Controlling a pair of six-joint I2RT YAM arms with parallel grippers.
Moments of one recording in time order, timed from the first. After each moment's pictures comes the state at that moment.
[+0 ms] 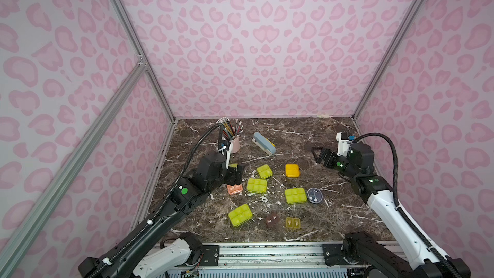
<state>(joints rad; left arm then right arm) -0.68 0.92 0.97 -0.65 -0.22 -0.28 0.13 0.99 0.75 -0.23 -0.30 0.48</state>
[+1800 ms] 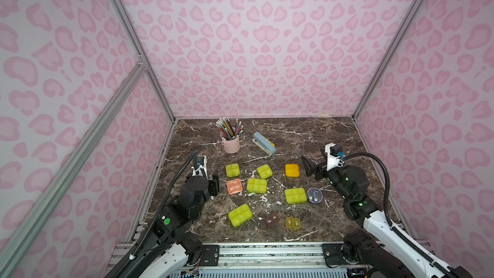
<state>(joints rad) -0.68 0.58 0.70 -0.60 -0.56 -0.31 0.37 0.81 0.42 0.33 -0.11 0.15</state>
